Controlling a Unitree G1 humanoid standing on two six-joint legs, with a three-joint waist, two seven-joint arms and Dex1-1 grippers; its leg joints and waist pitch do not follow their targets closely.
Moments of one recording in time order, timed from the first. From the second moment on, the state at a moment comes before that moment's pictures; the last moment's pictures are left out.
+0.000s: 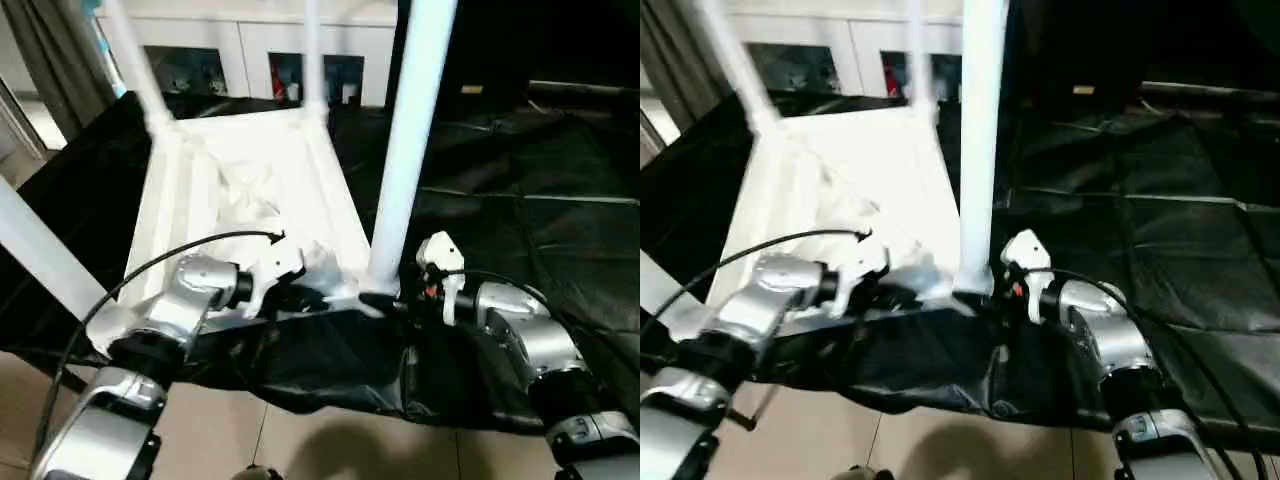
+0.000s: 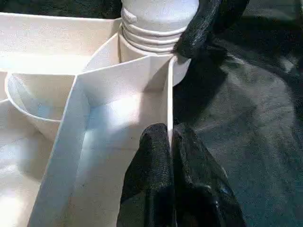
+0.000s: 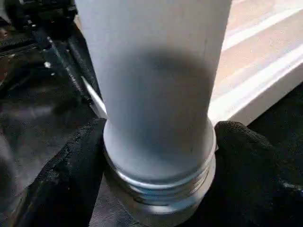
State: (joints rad) left arm -0.63 0.34 -0.26 0.68 -0.02 0.03 -1.25; right arm -0.49 -0.36 0.12 0.59 0.16 0.05 1.08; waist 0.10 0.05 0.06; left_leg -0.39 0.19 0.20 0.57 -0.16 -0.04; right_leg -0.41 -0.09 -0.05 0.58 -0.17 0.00
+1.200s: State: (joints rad) left arm -0.71 0.15 -0.23 0.83 0.07 0.04 -0.87; right arm -0.50 -0.17 0.02 0.67 0.10 0.01 0.57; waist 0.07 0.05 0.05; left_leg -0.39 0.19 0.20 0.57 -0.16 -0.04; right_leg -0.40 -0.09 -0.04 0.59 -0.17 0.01
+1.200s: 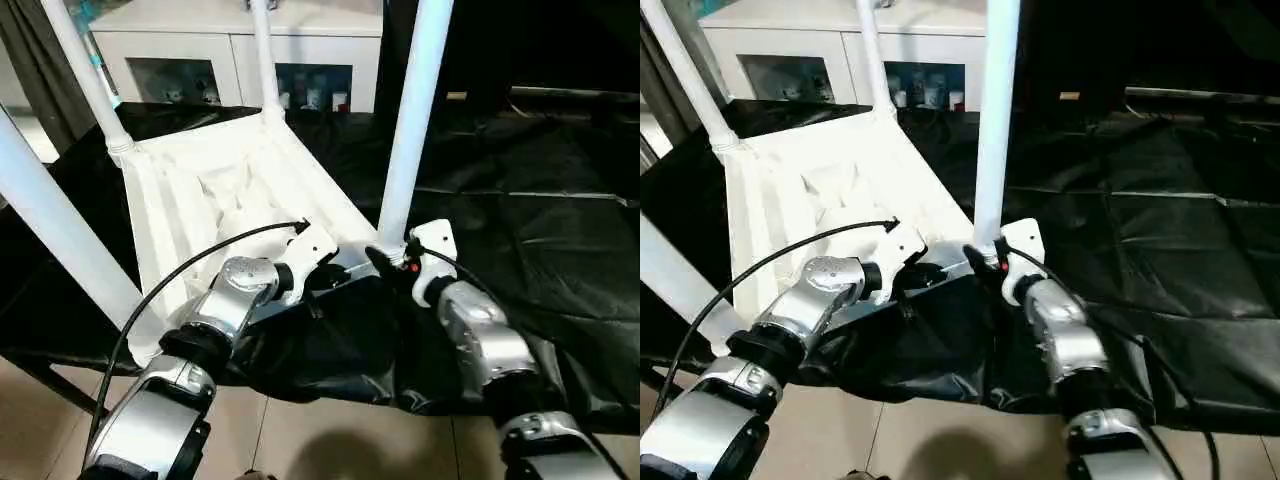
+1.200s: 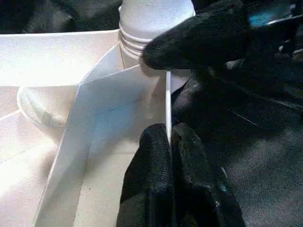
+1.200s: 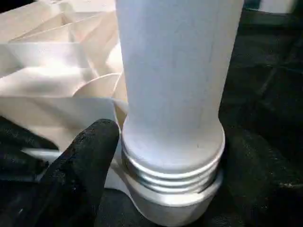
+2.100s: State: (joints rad) left arm -0.61 0.33 -0.26 0.66 -0.03 0.04 -1.28; right arm -0.47 -0.34 0.13 0.55 0.19 0.08 1.11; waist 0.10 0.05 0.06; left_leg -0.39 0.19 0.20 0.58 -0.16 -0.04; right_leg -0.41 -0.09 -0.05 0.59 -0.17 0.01
